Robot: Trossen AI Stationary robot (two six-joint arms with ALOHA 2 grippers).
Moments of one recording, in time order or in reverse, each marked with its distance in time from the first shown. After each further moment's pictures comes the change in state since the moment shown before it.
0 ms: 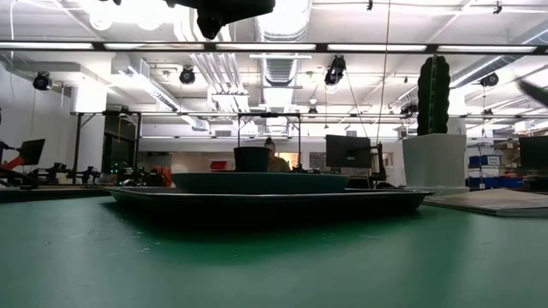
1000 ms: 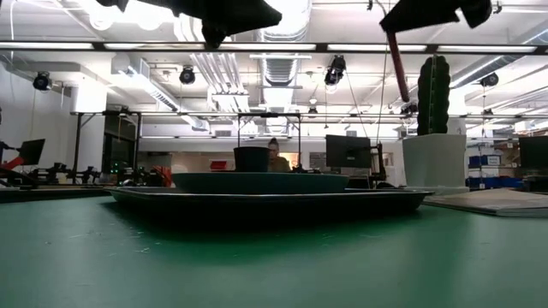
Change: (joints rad) left arm -0.001 0.055 -0.002 0.011 0.001 0.000; right arm -0.225 -0.206 -0.098 0.220 1.064 -0.705
